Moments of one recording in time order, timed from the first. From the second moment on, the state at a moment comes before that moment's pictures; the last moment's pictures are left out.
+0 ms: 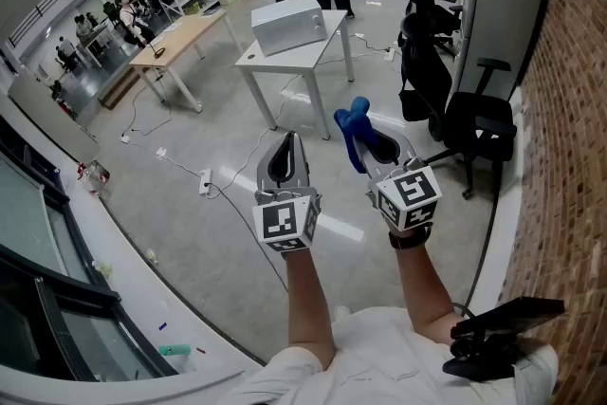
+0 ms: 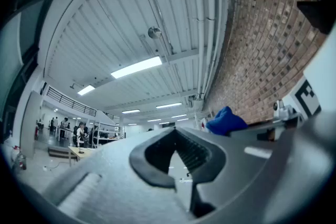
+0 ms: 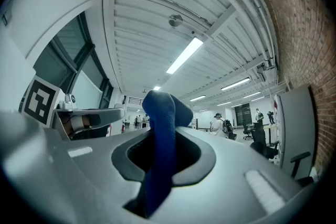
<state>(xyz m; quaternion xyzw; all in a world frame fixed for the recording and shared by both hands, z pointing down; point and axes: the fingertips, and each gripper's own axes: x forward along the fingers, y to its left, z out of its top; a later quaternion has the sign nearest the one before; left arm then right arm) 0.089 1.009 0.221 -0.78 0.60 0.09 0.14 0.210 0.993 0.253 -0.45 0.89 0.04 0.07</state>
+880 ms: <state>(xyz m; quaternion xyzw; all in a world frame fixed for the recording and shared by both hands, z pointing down) 0.050 1.018 0.238 -0.81 0.57 0.10 0.08 0.156 1.001 0.269 -0.47 0.88 0.05 0.05</state>
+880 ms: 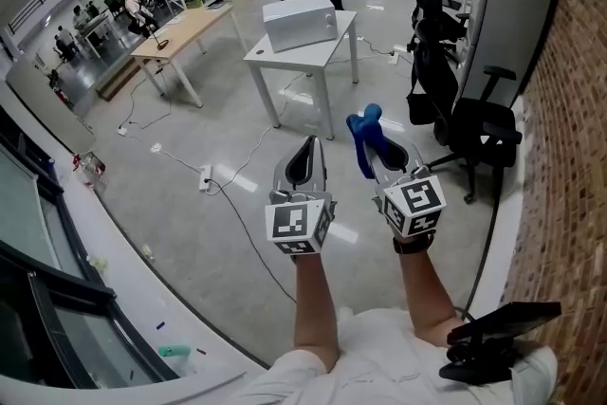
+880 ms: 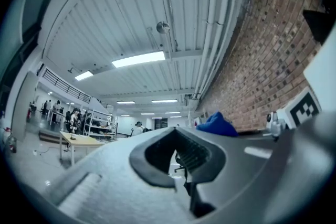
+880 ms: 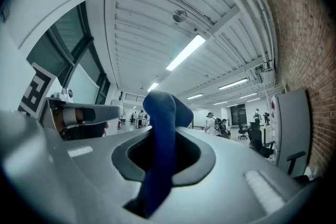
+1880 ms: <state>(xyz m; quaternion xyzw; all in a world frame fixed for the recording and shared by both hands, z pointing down) 0.005 0.917 0.286 -0.78 0.63 0.01 0.06 0.130 0.913 0.300 -0.48 0.87 -0.02 0.04</state>
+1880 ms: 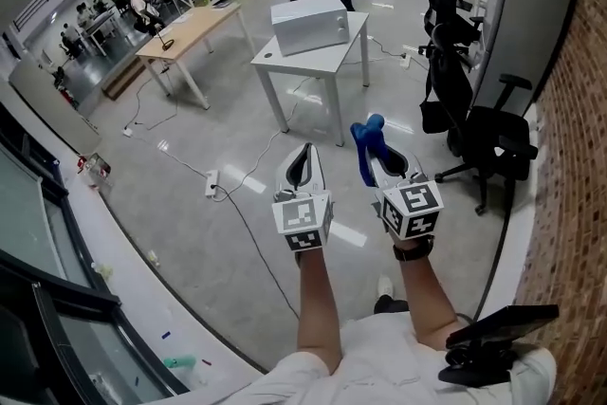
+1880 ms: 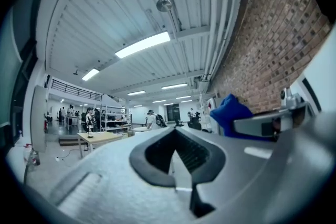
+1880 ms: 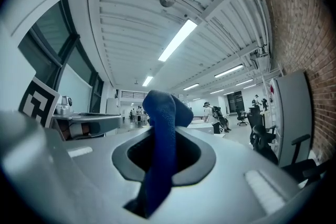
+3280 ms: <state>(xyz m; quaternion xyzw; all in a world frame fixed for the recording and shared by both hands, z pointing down) 0.087 0.667 0.307 -0.77 0.64 0.02 0.06 0.197 0.671 0.317 -0.50 0.87 0.01 0.03</state>
